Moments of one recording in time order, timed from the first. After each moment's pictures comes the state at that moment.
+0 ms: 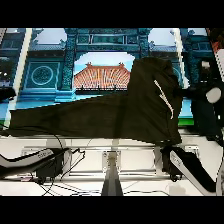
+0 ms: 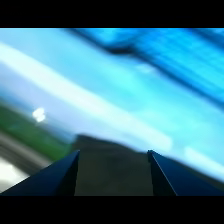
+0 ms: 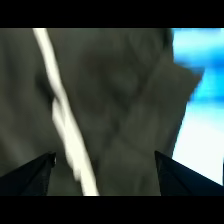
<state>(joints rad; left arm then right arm) 0.53 -1.36 1.14 1.77 -1.06 -1.49 -0.18 -0.92 0.80 -1.48 0.90 1.45</state>
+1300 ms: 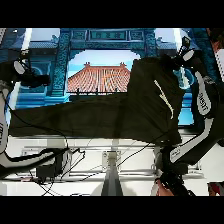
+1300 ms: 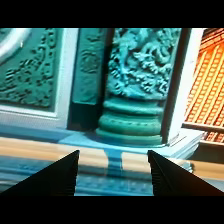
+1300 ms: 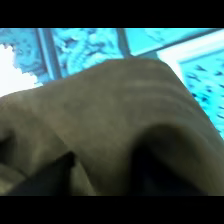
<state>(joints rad) 0.16 -1.40 1.14 1.57 -0.98 -1.50 -0.15 -1.88 1.56 -1.16 0.70 1.52</state>
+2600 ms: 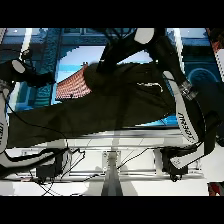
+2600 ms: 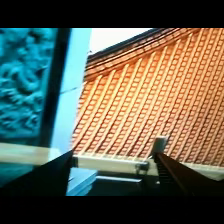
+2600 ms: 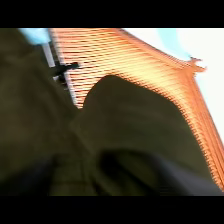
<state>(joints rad) 0.16 -1.41 1.14 1.37 -0.98 -1.50 0.54 -1.70 1.97 -1.09 1.30 0.83</state>
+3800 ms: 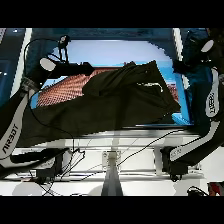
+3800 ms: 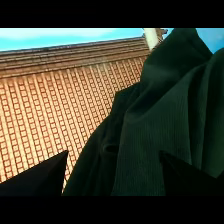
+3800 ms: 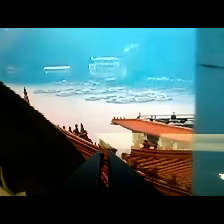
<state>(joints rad) -0.20 -1.43 1.14 0.79 -0.69 -1.09 -0.28 -1.82 1.69 -1.33 1.29 1.38</state>
